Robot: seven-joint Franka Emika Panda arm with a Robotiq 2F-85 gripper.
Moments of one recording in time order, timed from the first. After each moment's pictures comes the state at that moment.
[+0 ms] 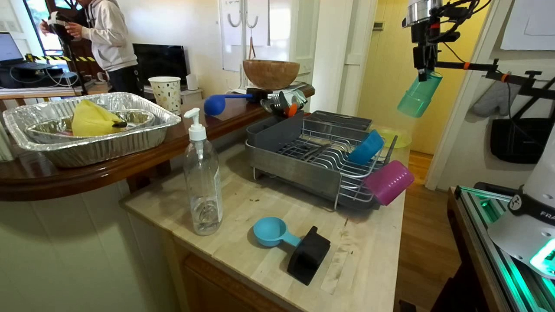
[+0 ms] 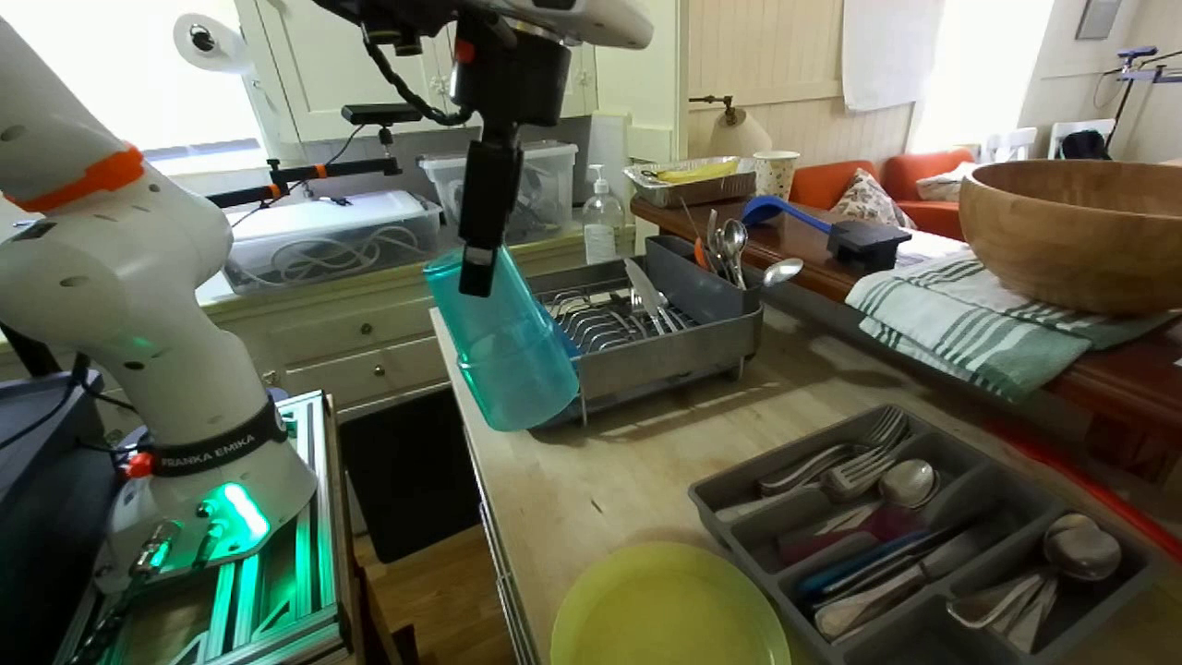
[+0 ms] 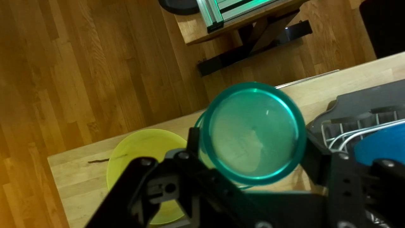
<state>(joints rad) -0.25 -0.34 -0.40 -2.19 -0.26 1.60 -0.18</state>
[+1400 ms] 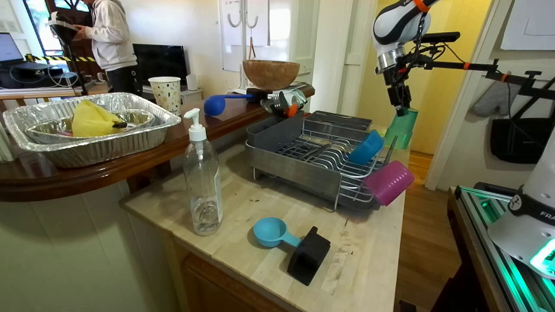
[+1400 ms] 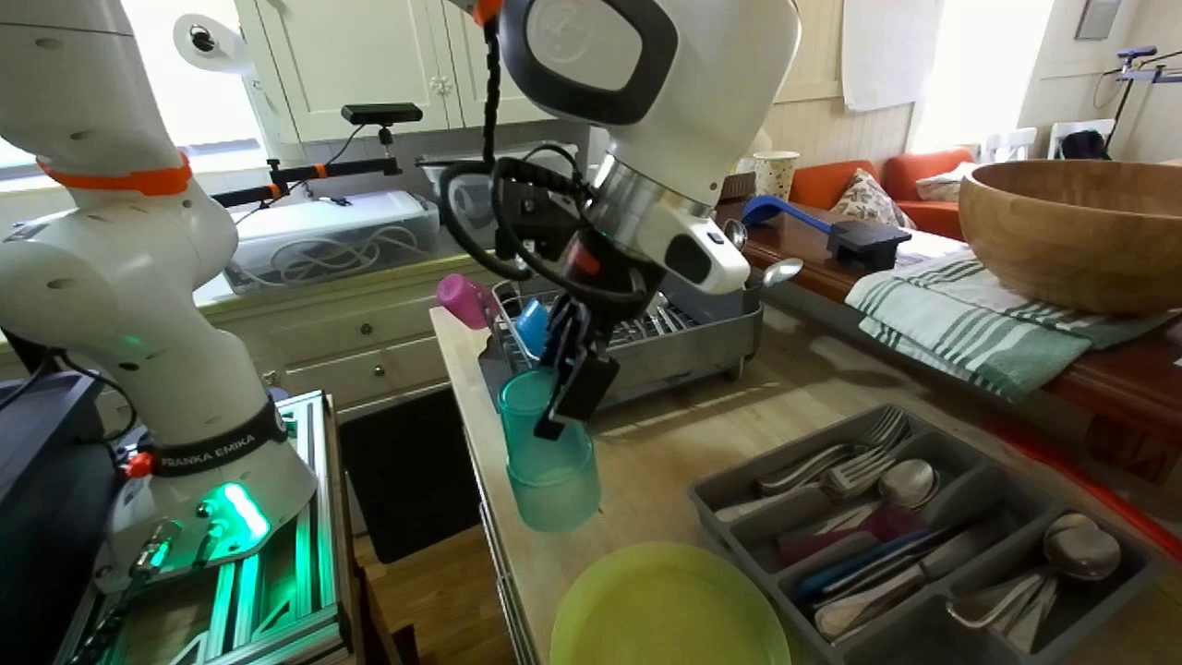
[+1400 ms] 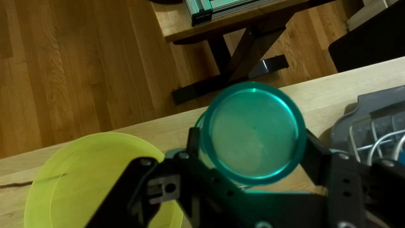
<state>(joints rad) -0.32 0.08 -0.40 -2.10 -0.09 1.70 -0.36</state>
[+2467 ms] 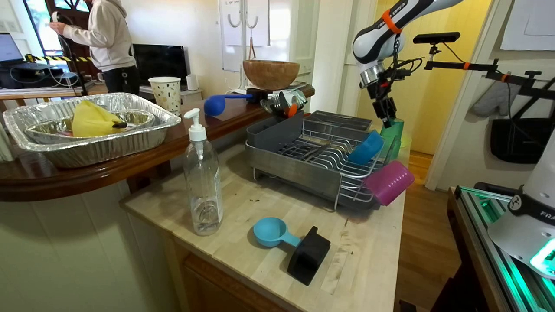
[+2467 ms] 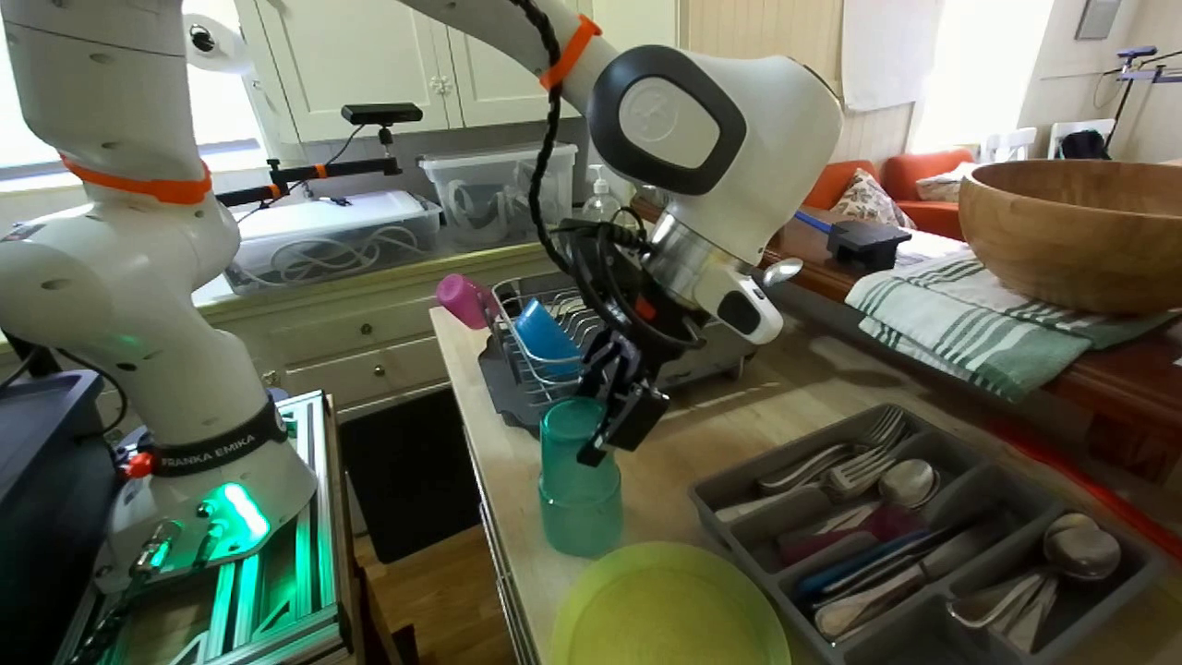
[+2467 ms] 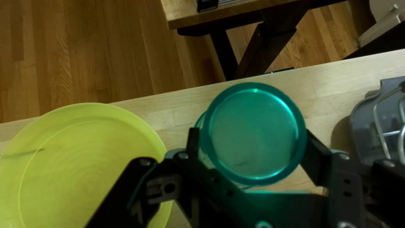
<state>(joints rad) -0.34 0.28 -0.32 -1.98 -0.08 1.69 -0.35</state>
